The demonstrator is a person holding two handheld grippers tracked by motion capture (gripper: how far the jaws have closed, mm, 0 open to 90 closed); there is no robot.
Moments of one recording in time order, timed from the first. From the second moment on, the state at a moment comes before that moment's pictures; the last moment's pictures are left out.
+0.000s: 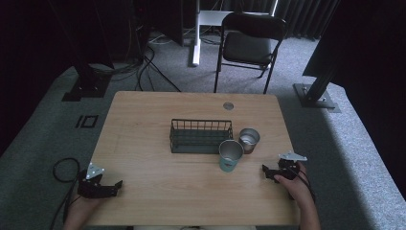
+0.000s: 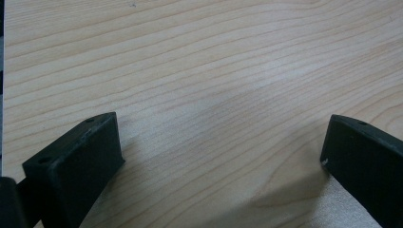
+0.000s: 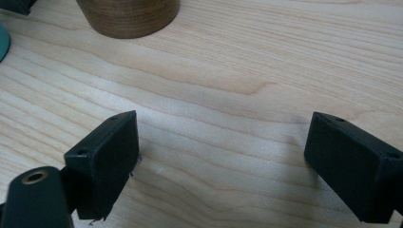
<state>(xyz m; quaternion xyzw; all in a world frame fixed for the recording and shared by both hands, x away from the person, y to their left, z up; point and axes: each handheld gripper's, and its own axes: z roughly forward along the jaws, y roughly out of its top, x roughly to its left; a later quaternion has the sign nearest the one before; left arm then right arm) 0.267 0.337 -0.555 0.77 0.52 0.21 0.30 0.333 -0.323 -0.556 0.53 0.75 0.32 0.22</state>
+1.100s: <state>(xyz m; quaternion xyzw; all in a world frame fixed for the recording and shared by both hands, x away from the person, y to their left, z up) 0.269 0.312 -0.549 0.79 0.47 0.21 0.32 0.333 -0.322 -0.556 0.53 0.75 0.32 0.22</state>
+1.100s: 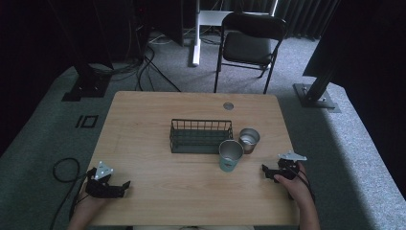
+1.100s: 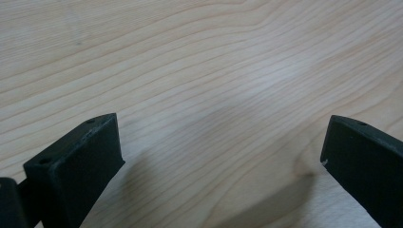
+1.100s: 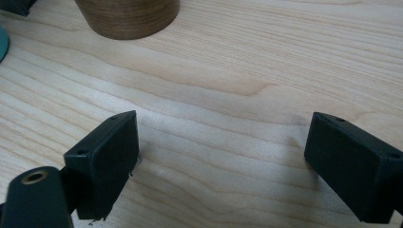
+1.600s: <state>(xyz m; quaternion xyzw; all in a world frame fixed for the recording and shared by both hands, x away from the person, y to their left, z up) 0.278 0.286 -0.550 0.82 0.43 0.19 0.33 0.333 -0.322 -0.556 0.53 0.75 0.32 0.22</state>
